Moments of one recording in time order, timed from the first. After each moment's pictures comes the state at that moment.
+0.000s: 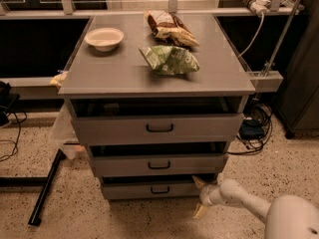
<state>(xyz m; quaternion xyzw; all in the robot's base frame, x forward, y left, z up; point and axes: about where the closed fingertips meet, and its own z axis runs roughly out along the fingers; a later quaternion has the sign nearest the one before) 0.606 -0.193 0.183 -0.67 0.66 0.07 0.33</state>
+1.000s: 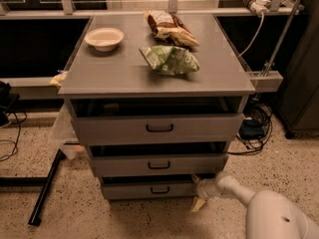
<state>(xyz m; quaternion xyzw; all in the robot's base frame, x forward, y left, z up) 0.643 -0.186 0.161 -0.68 0.66 0.08 0.32</state>
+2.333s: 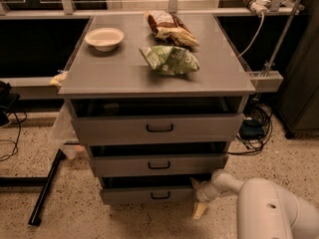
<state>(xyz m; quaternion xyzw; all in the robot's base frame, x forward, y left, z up) 0.602 -0.188 0.156 -0.68 0.69 0.13 0.22</state>
